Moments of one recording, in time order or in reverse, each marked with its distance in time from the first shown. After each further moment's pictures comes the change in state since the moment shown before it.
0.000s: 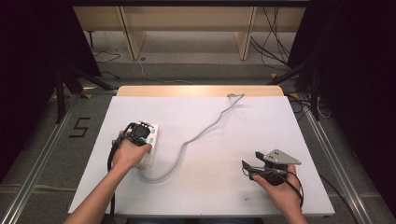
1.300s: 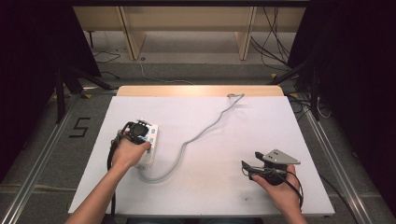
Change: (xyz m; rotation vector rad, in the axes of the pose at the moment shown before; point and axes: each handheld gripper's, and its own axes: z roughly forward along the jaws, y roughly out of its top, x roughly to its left) left arm 0.004 0.002 -0.002 -0.014 -0.014 -0.053; right arm 0.000 0.000 0.001 0.006 -0.001 -0.004
